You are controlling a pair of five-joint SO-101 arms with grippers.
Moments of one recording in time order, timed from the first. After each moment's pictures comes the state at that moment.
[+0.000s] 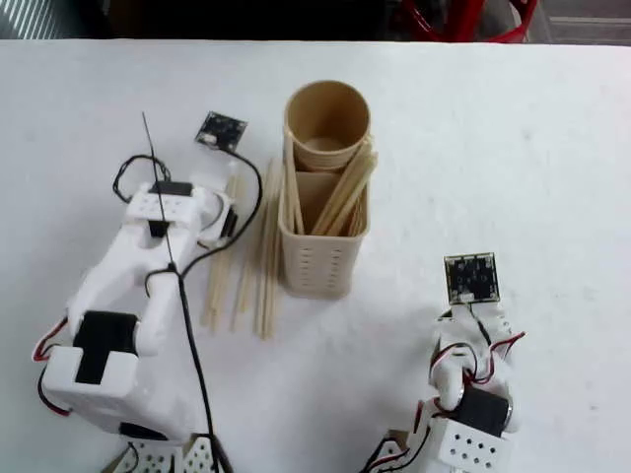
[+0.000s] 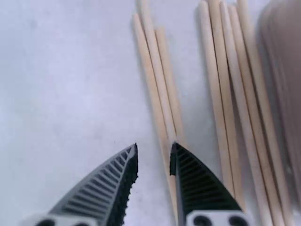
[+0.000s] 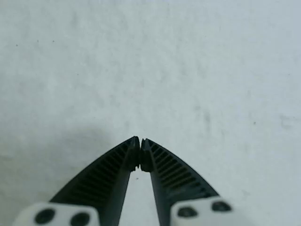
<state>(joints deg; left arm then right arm) -1.8 7.5 27.3 45.4 -12.2 16.9 -102.7 96.4 61.5 27.0</state>
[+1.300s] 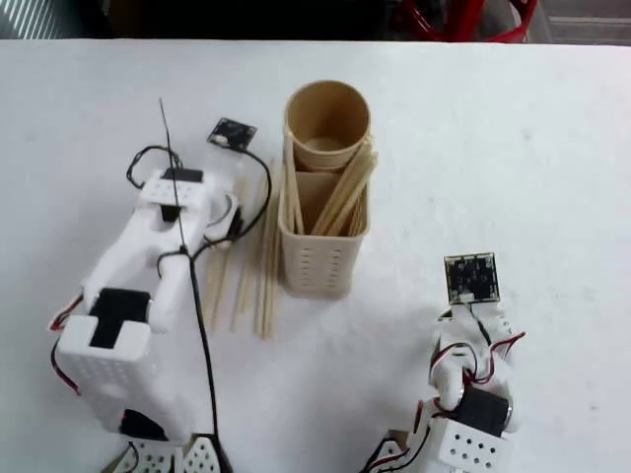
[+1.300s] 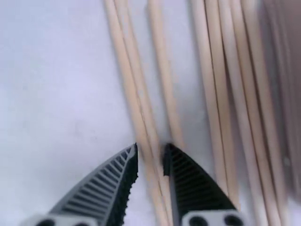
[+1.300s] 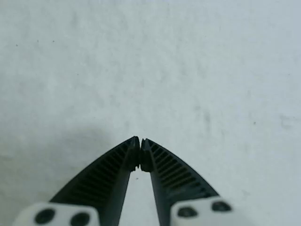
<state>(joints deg) -0.5 17.7 17.1 55.6 -12.0 16.9 -102.7 96.4 61.5 27.0</state>
